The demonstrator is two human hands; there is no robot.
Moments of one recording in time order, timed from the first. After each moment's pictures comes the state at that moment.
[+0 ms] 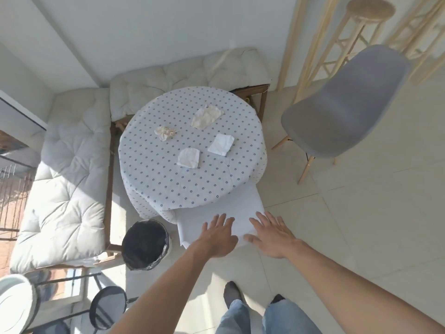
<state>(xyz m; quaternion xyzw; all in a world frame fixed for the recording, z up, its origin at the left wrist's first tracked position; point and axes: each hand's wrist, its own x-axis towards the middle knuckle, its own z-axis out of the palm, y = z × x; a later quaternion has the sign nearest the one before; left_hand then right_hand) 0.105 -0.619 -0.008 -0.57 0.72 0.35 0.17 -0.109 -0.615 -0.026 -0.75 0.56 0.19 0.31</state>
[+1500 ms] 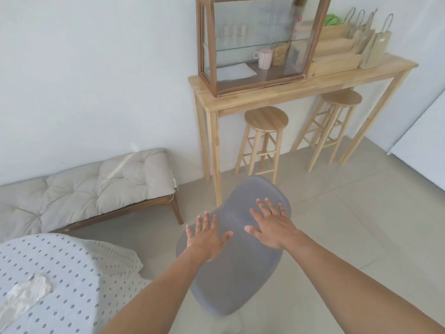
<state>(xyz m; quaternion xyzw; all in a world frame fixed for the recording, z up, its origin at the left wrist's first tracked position) -0.490 -1.223 0.038 -0.62 0.73 0.24 0.13 -0.727 -1.208 0.084 -0.74 0.64 0.13 0.15</state>
